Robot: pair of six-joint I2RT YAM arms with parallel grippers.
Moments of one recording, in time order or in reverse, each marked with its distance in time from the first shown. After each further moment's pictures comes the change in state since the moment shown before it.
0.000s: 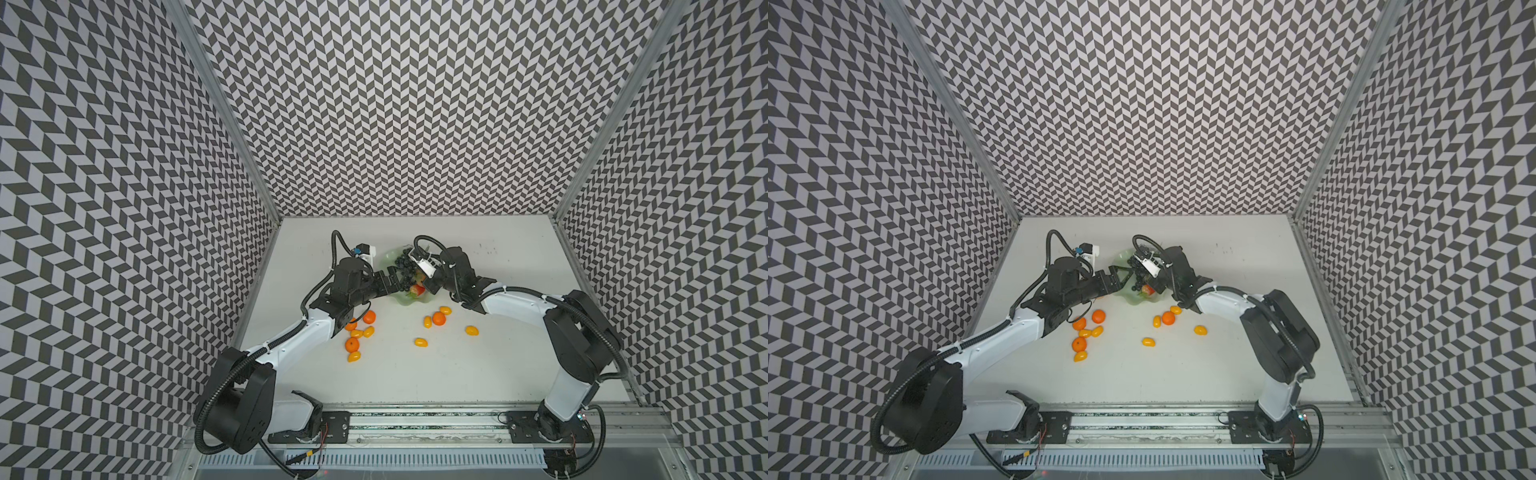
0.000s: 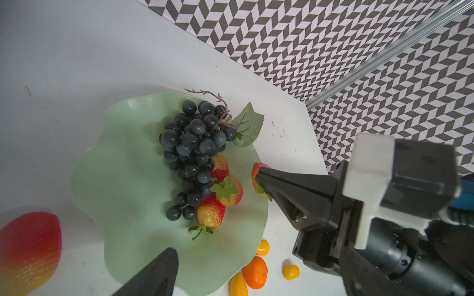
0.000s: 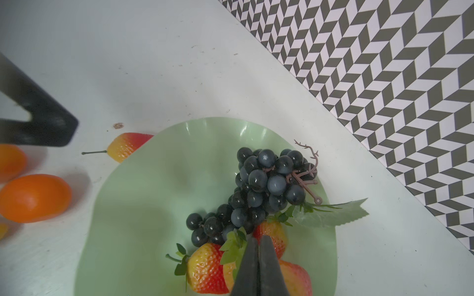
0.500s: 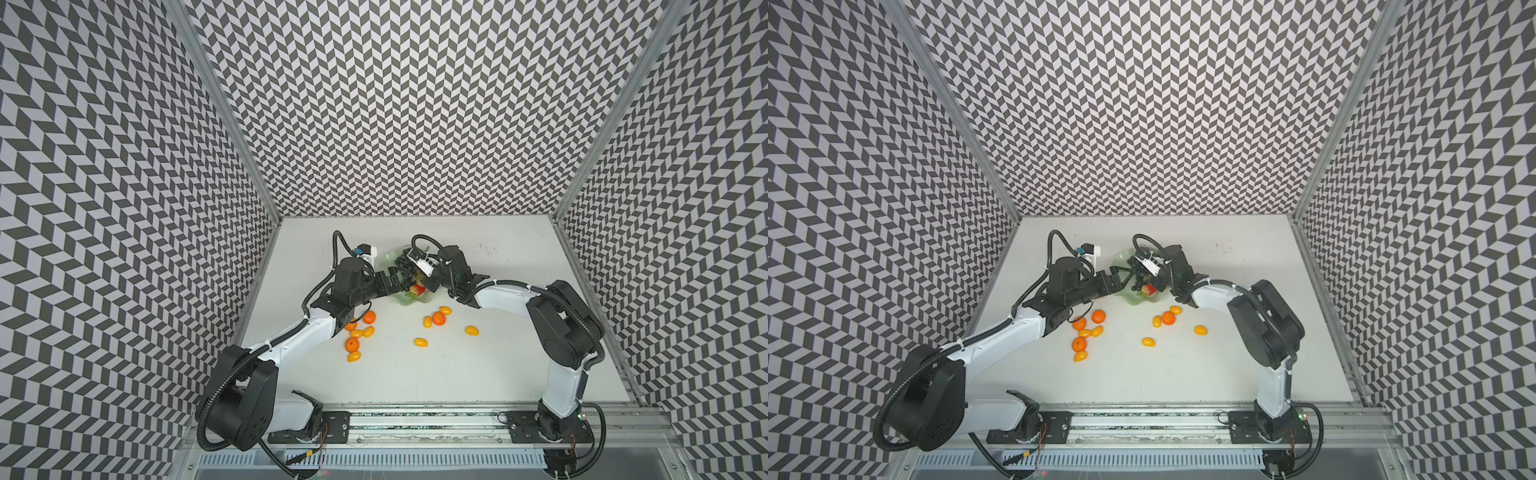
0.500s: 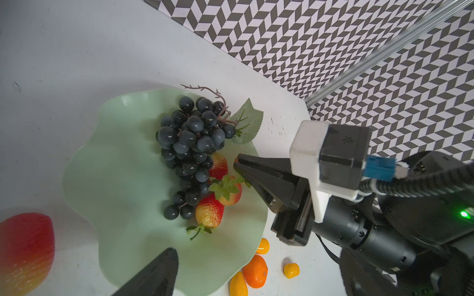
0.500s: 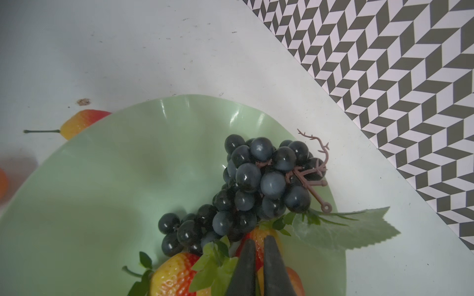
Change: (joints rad) left arm 0.000 0.010 0.000 0.009 0.012 0.009; right arm -0.032 0.105 0.047 0.032 -0.036 -0.055
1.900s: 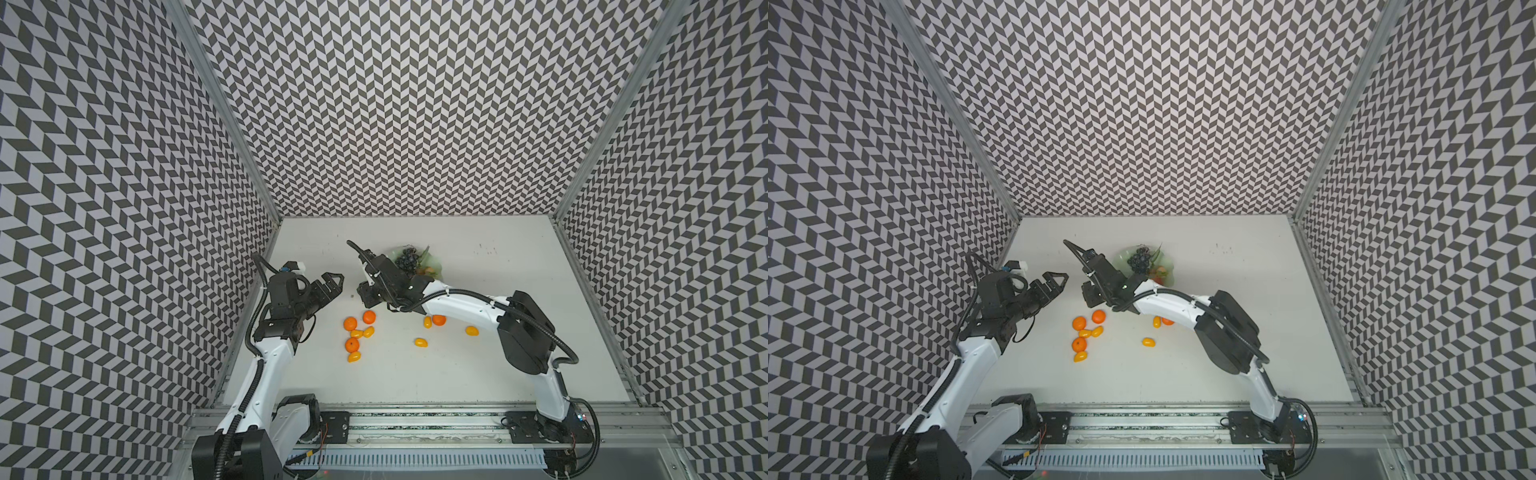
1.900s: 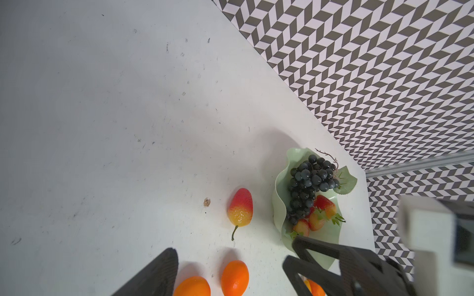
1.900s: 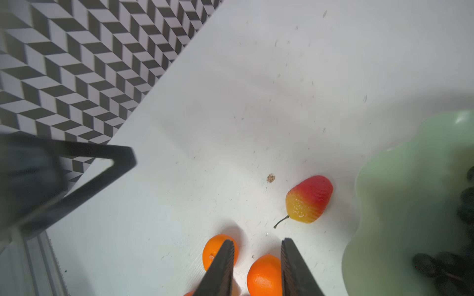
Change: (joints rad) left arm 0.544 -0.360 -0.121 -0.388 0.081 0.063; right arm 0.370 0.241 0.594 -0.554 0.142 0.902
